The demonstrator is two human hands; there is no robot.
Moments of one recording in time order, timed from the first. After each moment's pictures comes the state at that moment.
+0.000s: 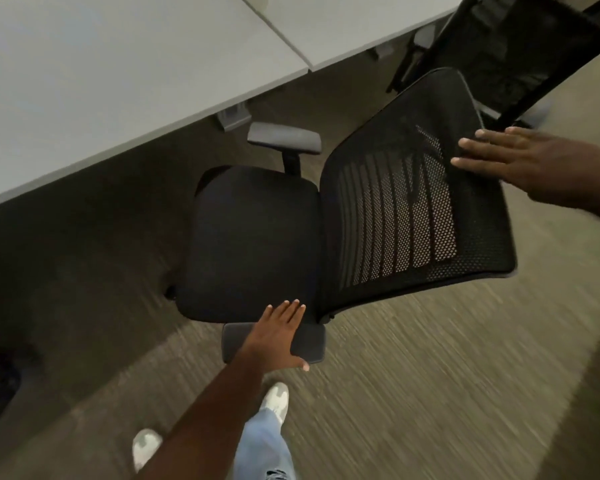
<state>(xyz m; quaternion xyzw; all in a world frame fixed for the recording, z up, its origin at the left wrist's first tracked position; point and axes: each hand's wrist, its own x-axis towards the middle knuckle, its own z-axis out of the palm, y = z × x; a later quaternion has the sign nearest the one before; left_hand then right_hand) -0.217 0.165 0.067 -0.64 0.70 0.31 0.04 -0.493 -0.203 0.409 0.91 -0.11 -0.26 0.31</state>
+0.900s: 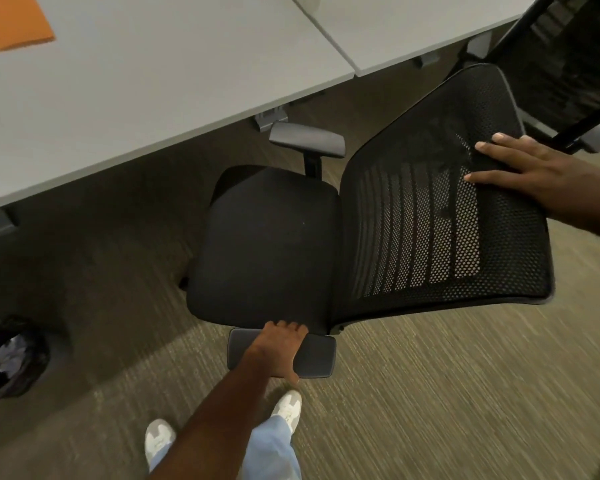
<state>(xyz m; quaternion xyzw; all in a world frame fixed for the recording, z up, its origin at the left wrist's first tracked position) -0.179 0.172 0.053 -0.63 0.70 0.32 0.09 -0.428 -0.209 0.365 0.97 -0.12 -0.13 0.16</state>
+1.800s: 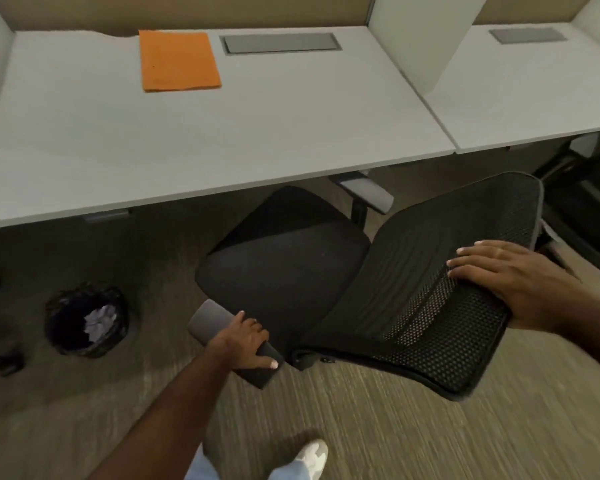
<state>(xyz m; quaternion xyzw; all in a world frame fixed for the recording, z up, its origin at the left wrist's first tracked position) 0.018 0.293 0.083 -0.73 0.61 0.29 0.12 -0.251 -0.069 0.357 0.99 0.05 -0.08 0.09</state>
